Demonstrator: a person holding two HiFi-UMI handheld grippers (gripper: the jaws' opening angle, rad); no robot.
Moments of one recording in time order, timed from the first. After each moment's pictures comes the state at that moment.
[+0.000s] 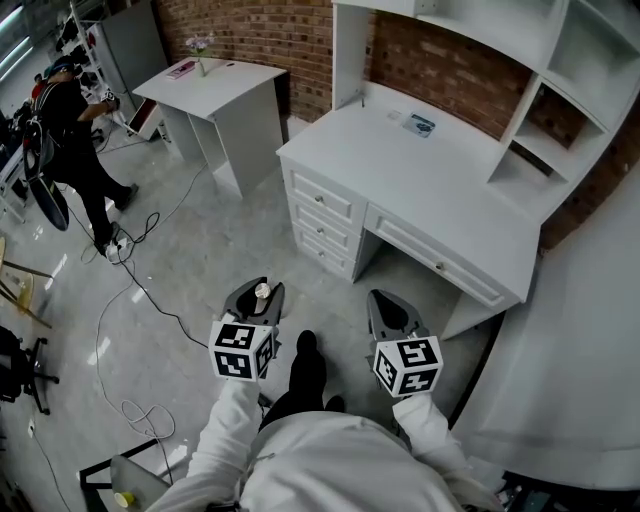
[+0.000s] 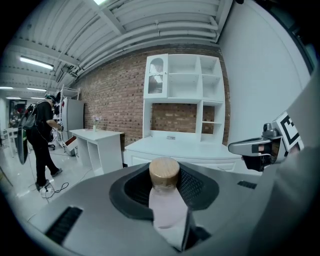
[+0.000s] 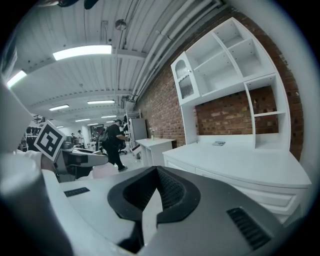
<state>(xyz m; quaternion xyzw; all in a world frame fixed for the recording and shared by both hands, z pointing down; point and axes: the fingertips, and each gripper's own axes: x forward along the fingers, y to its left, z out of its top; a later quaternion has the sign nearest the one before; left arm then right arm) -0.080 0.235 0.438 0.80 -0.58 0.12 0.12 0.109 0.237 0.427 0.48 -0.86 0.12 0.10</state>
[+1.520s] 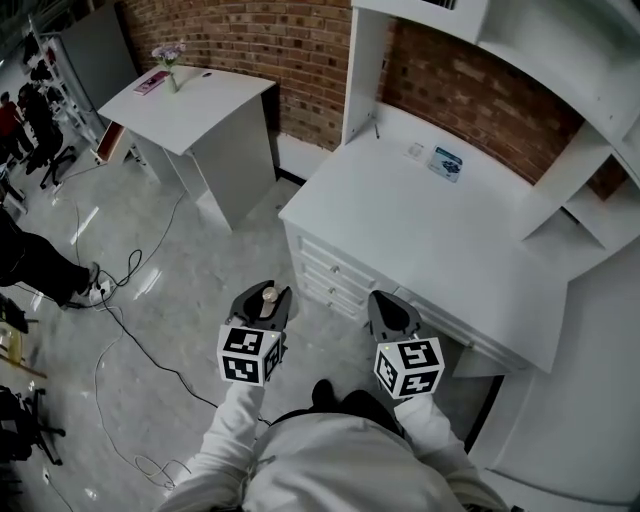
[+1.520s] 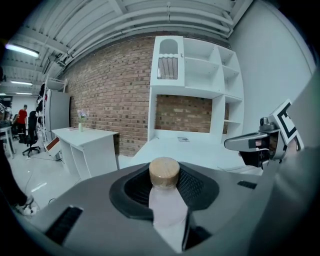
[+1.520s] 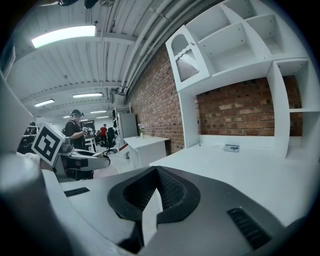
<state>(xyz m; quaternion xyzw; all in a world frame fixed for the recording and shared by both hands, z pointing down) -0.167 -0.082 0.458 0.83 -0.53 0.13 0.12 0.008 -0.071 0.439 0.51 -0.84 0.13 0.12</state>
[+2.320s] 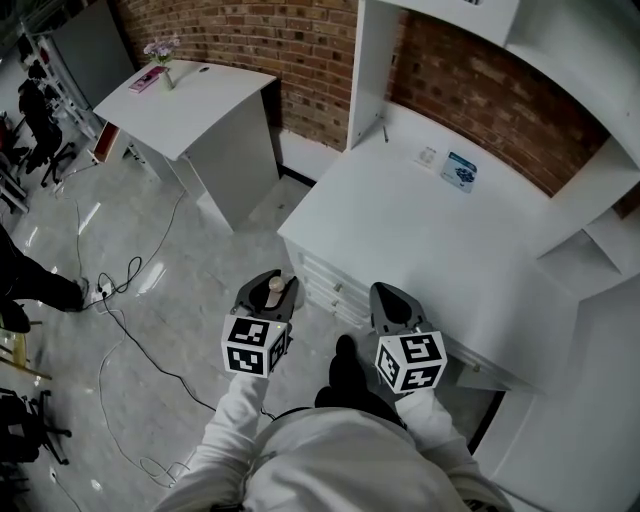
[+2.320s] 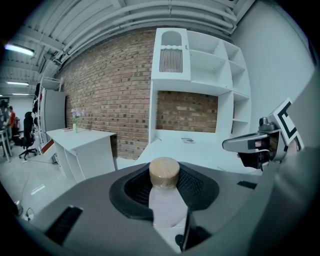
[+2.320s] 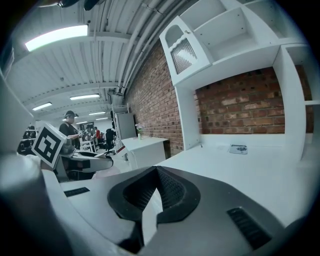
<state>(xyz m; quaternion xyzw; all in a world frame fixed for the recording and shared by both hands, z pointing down) -0.153 -0.181 0.469 0.83 -0.52 0.14 0.12 0.009 -0.169 0.452 0.51 -0.84 0.15 0.11</state>
